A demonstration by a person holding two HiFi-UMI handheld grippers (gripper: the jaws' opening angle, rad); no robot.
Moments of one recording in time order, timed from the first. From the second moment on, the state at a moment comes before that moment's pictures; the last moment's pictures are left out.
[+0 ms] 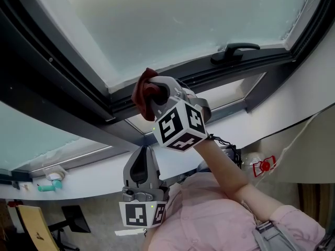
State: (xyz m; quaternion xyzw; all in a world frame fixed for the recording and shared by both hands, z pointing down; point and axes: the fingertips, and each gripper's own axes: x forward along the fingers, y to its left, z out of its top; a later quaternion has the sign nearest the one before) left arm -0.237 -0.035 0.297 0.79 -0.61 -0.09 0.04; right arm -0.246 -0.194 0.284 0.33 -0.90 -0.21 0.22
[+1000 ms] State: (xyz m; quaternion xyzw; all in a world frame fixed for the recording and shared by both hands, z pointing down) left arm -0.252 -0.031 0.291 0.78 -0.62 -0.09 0.03; right arm -0.207 -0.213 0.283 0.37 -0.90 -0.15 0.20
